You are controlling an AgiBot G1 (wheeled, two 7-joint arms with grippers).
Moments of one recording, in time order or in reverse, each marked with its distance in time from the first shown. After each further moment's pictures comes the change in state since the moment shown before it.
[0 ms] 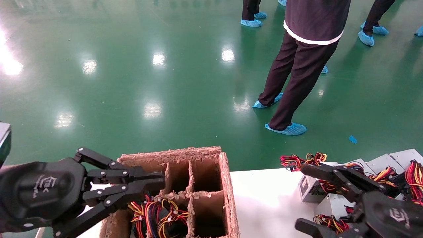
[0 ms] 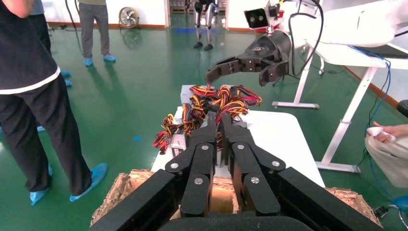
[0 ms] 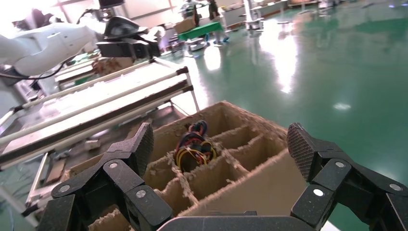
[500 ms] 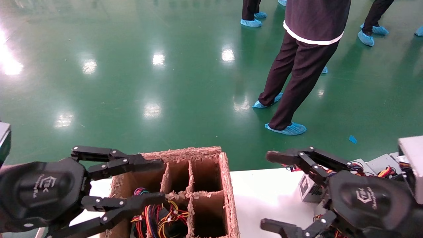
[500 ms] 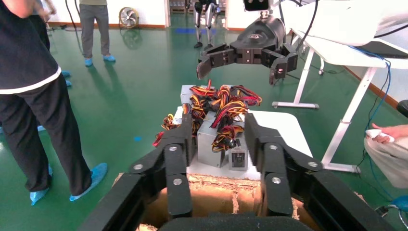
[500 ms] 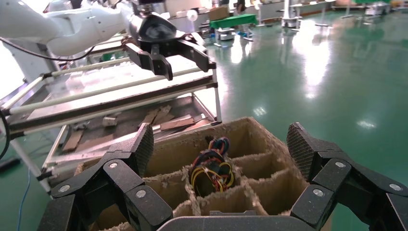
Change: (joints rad) left arm 0.000 0.000 0.000 0.000 0.000 0.000 0.000; right arm 0.269 -0.036 -0.130 0.122 -0.100 0.020 0.096
